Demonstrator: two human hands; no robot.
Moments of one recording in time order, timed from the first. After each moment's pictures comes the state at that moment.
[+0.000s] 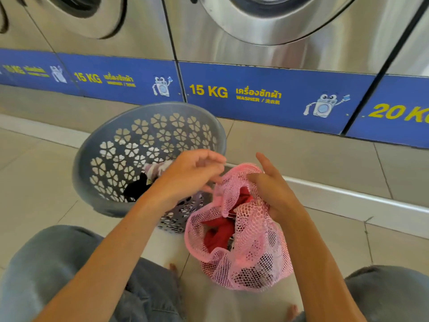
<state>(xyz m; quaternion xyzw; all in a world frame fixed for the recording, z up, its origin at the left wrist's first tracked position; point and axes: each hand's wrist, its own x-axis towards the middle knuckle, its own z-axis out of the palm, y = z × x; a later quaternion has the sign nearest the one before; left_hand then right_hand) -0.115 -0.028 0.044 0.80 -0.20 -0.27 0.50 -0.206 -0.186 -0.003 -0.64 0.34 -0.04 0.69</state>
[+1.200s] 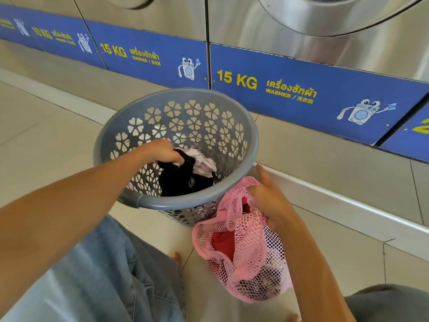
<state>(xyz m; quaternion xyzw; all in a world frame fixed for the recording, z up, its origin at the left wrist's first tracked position) 0.065 0.039 -0.039 0.95 -0.13 -0.27 0.09 -0.166 -0.165 -0.053 -0.68 0.31 0.06 0.66</state>
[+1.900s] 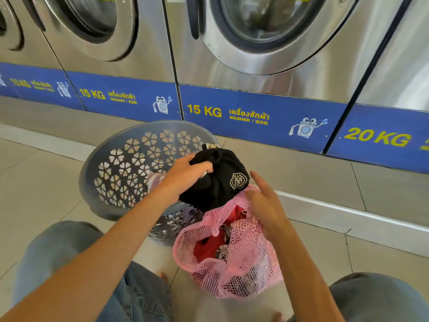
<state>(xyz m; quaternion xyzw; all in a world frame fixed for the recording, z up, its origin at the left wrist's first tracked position) -0.106 -0.036 0.040 0.79 -0.11 -0.26 0.54 -0.235 -0.183 -0.022 -0.64 0.32 -0.10 0.69</state>
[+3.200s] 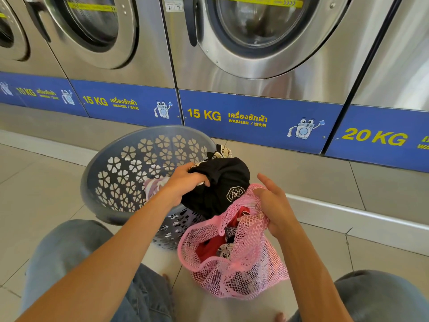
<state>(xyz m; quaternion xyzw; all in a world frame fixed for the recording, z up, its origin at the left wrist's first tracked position) -0.106 -0.040 0.026 0.81 -0.05 -0.25 0.53 -0.238 -0.204 -0.034 -0.60 0.36 -0.13 0.70</state>
